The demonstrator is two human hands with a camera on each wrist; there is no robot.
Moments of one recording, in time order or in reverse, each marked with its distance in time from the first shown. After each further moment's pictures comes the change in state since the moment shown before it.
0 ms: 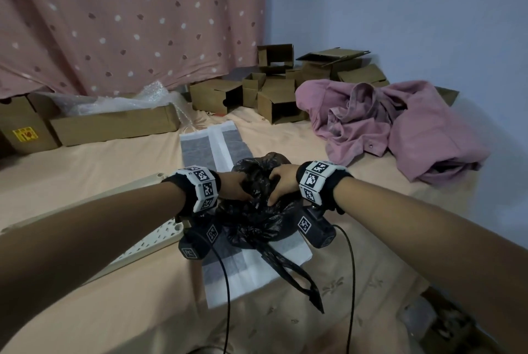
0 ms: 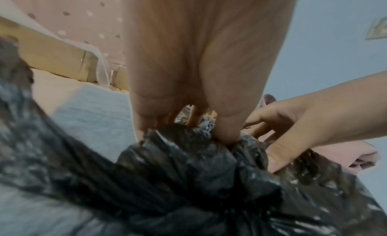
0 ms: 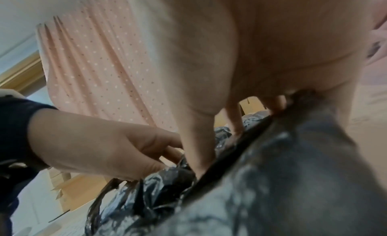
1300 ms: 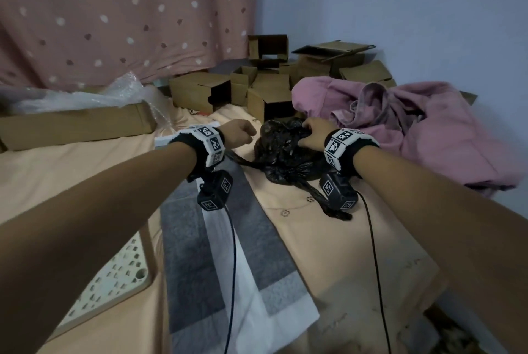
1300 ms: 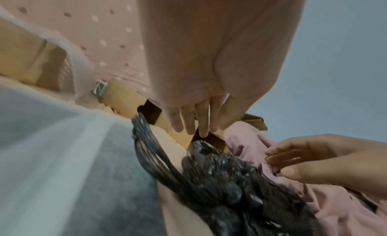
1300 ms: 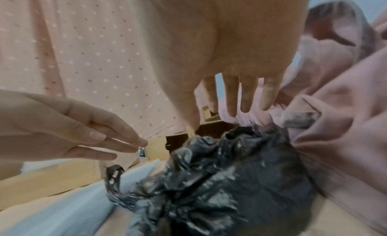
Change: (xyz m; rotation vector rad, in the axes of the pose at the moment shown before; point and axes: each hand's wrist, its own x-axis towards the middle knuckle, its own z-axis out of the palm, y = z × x) left_hand 0.115 0.013 -0.098 -0.325 0.358 0.129; right_hand 0.100 0.096 -0.089 0.054 0.519 0.141
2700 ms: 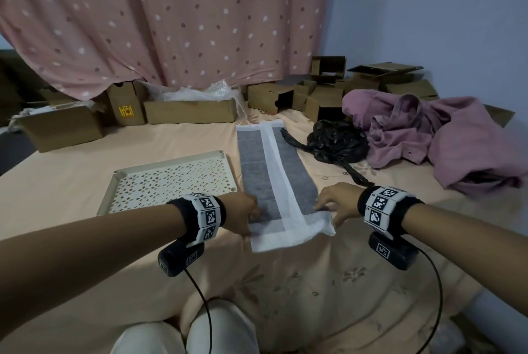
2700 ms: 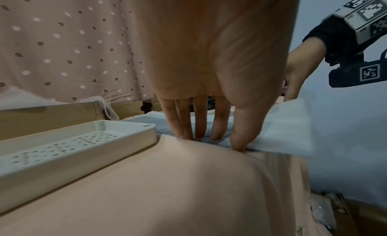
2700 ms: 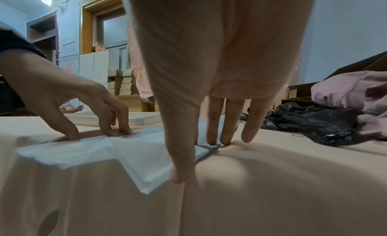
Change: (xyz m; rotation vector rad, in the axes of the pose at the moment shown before) left_hand -0.317 -0.042 0.059 0.770 -0.281 0.104; right_hand -0.227 -0.028 0.038 -0.345 -0.501 -0.618
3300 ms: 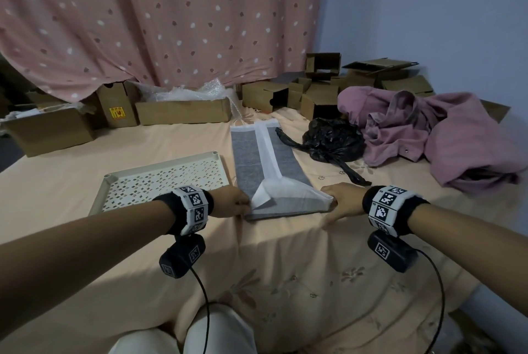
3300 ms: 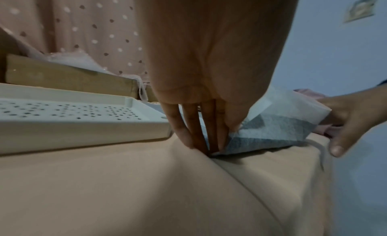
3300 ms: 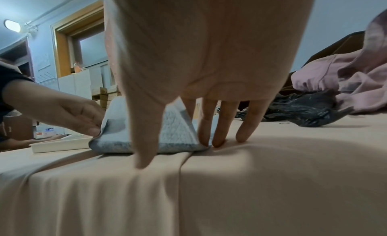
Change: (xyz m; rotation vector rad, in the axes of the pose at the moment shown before) left_hand 0.010 -0.023 -0.010 -0.324 0.002 -0.092; right_hand -0.004 0.012 0.005 0.307 0.070 0.088
